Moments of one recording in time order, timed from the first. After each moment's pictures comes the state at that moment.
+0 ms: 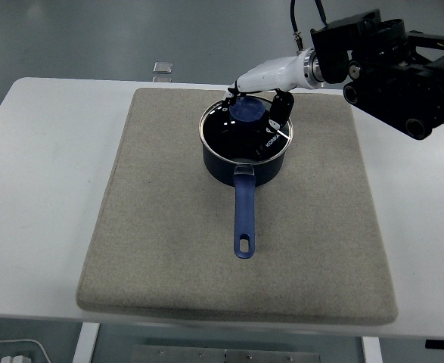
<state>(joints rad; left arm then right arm) 0.02 0.00 -0.13 -0.13 0.08 -0.06 -0.03 1.56 -0.14 -0.16 0.75 -1.35 0.35 0.31</state>
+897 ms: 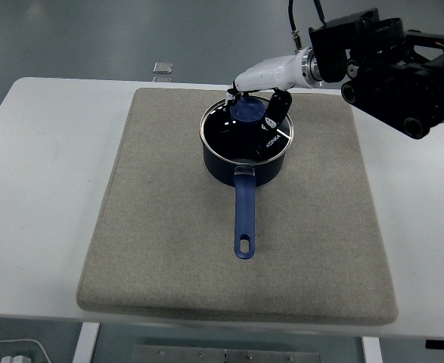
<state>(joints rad) 0.02 0.00 -0.13 -0.13 0.08 -0.06 -0.03 1.56 -0.14 -0.16 0.74 -1.35 0.35 0.31</state>
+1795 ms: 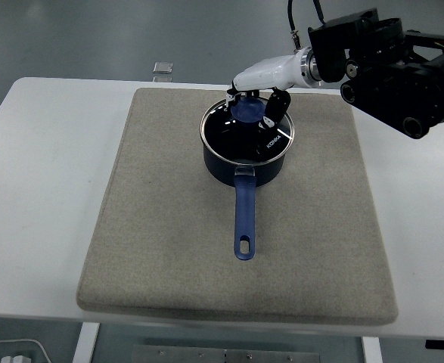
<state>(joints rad) 0.02 0.00 -0.13 -0.13 0.08 -0.06 -0.03 1.56 -0.13 -0.16 0.74 -1.34 0.35 0.31</state>
